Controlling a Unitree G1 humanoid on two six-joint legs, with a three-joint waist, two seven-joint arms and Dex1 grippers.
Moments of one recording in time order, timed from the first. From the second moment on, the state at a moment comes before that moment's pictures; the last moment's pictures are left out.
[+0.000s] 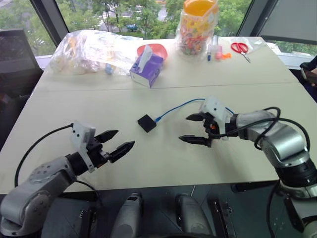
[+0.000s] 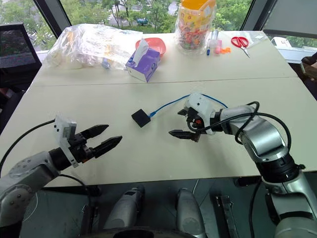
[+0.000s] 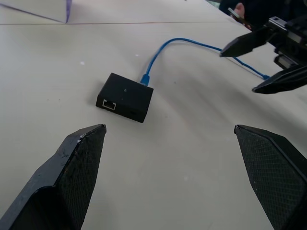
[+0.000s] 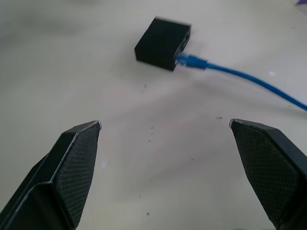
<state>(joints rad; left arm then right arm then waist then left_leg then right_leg) 0.09 0.64 0.29 -0.62 -0.88 0.78 -0.53 -0.60 -0.79 0.24 -0.26 0.40 0.83 0.96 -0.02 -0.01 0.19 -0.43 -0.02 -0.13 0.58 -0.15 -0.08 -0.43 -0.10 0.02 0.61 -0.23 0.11</state>
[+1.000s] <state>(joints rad) 0.12 0.60 0.35 -0.69 -0.82 0.71 -0.41 -1.42 -0.12 0.66 1.30 -0.35 -0.10 1.16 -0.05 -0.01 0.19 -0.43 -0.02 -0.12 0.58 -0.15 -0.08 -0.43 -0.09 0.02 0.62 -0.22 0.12</state>
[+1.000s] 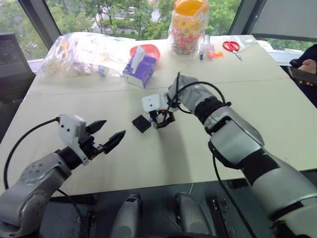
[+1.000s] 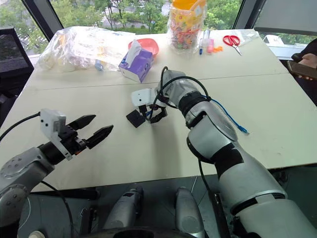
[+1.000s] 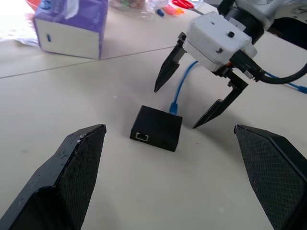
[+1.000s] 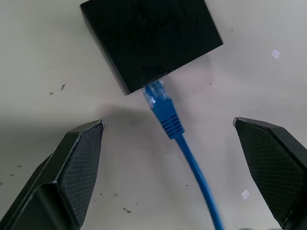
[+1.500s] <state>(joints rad) 0.20 0.58 0.38 -0.73 -0.79 0.66 -0.37 -1.44 -0.02 0.59 1.35 -0.45 -0.04 1.15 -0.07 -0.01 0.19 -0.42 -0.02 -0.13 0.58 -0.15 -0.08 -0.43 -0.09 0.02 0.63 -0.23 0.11</state>
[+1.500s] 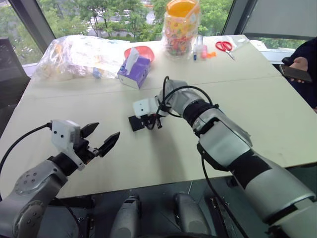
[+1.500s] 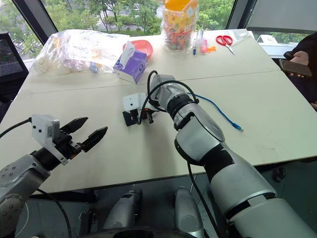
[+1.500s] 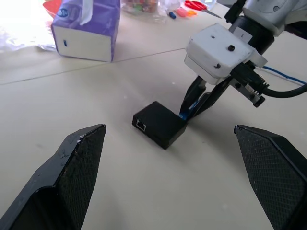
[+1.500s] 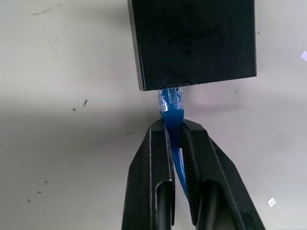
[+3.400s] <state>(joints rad) -0.27 0.59 0.17 -0.38 -0.93 0.78 -0.61 -0.67 -0.49 0.38 0.12 -0.51 -0.53 0.57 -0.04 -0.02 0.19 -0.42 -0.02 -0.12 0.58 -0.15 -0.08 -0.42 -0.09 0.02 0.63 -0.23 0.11</state>
